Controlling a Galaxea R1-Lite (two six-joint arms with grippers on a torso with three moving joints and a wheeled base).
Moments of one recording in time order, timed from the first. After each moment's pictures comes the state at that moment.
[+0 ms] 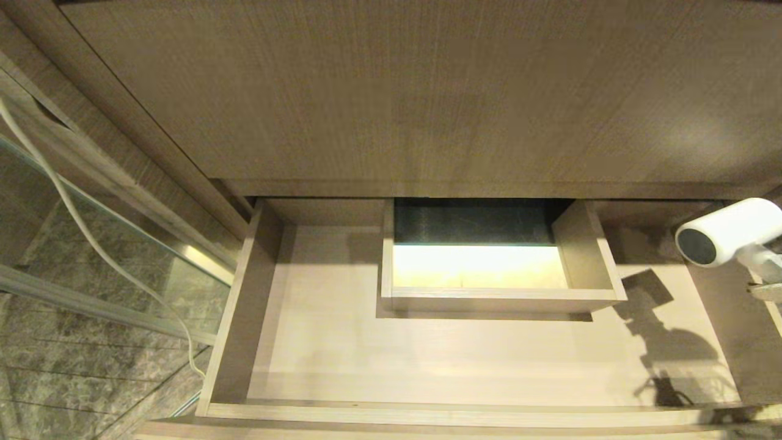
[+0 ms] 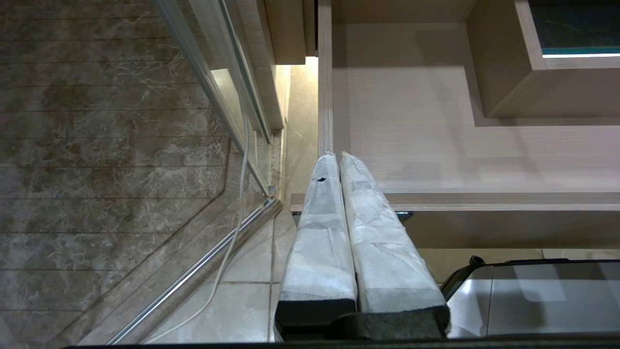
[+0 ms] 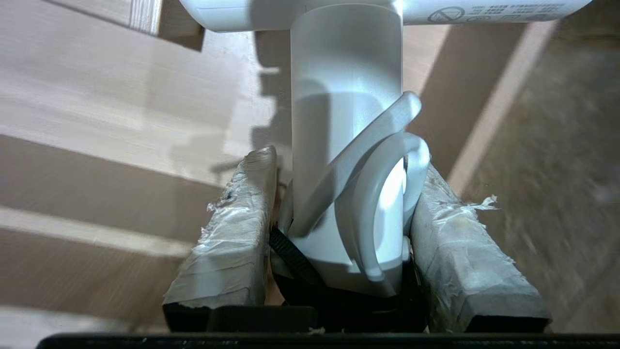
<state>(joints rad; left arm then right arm) 0.00 0.00 0.00 0.00 0.00 0.00 -0.63 1.50 -0.94 0.18 0.42 -0.75</state>
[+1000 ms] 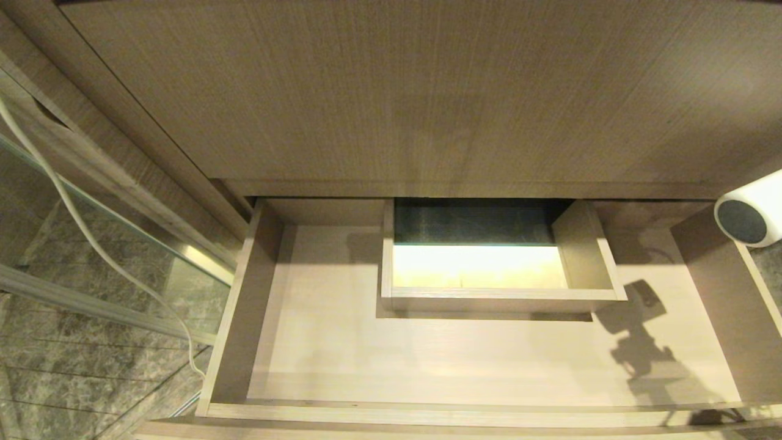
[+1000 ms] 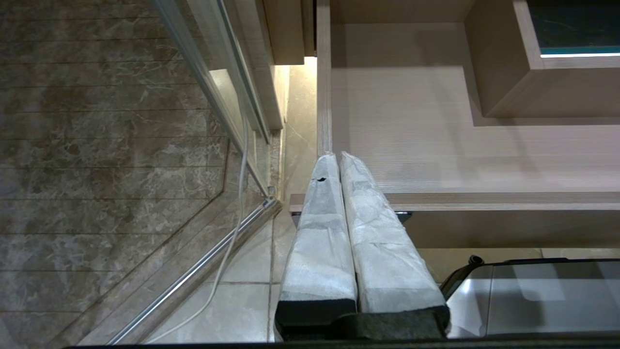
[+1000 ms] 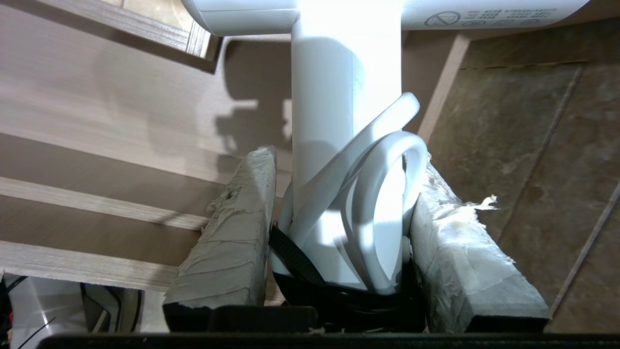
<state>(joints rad) 0.00 0.00 0.00 0.00 0.00 0.00 -0.65 1.18 -0.98 0.38 0.42 -0.74</state>
